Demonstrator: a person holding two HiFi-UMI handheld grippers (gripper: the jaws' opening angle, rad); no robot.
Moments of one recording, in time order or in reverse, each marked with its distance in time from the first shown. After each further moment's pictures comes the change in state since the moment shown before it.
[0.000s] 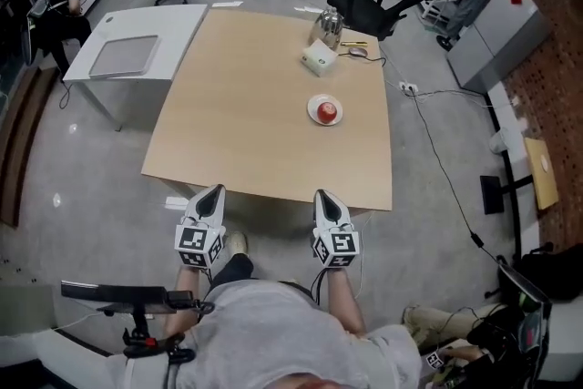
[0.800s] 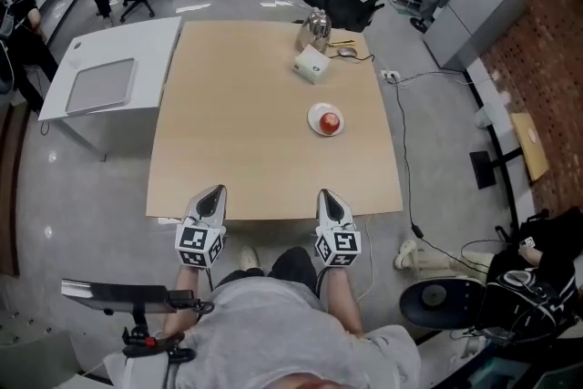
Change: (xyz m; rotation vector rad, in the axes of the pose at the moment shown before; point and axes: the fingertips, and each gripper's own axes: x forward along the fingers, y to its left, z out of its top) left arm 0.072 0.081 0.015 0.012 0.031 -0.172; right arm 0.069 0.009 0.007 0.028 0.003 -0.199
